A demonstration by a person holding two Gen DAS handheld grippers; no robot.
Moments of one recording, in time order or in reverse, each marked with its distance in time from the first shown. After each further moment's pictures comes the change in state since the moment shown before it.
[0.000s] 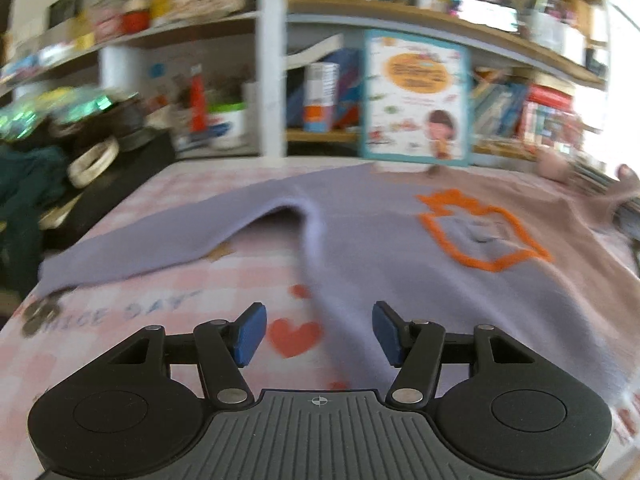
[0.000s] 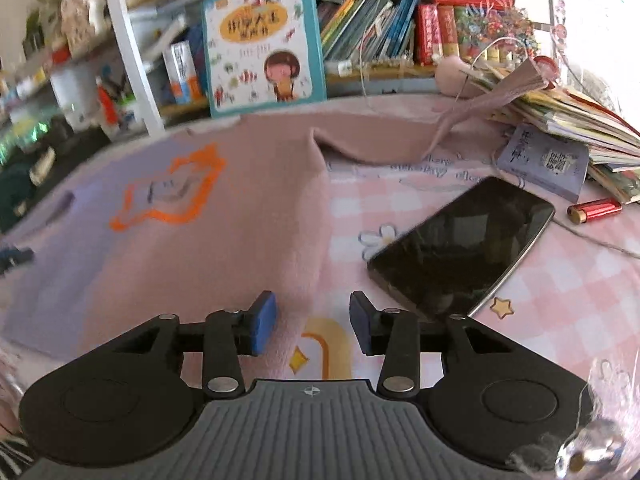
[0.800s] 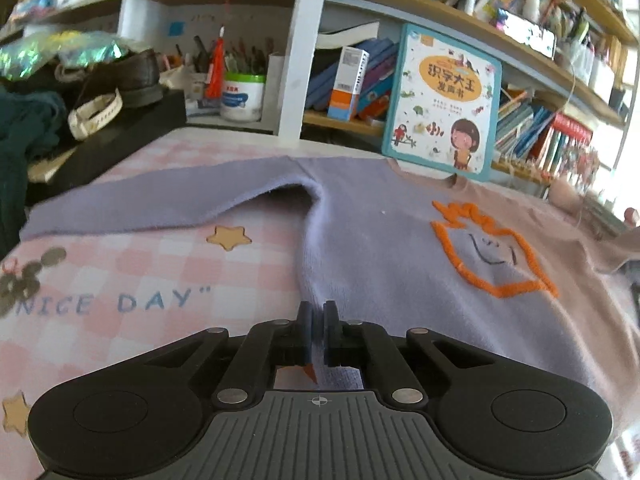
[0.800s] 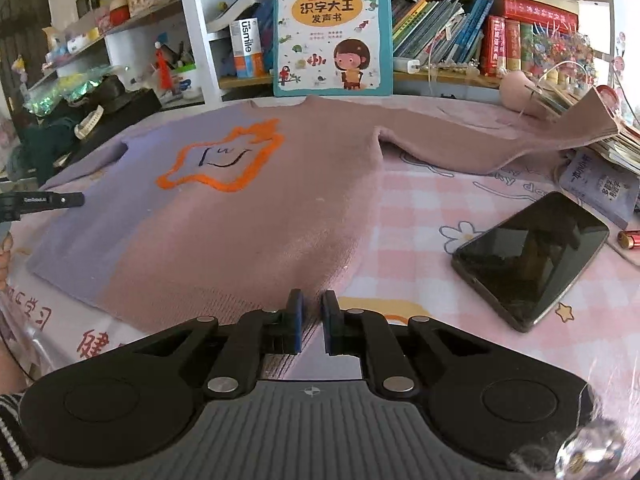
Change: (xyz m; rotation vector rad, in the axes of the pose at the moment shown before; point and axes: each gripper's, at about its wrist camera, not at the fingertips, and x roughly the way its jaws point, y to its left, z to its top) left arm 0.026 0.033 0.008 -0.125 0.033 -0.072; right arm -0.002 0.041 -0.015 -0.157 0.033 0.090
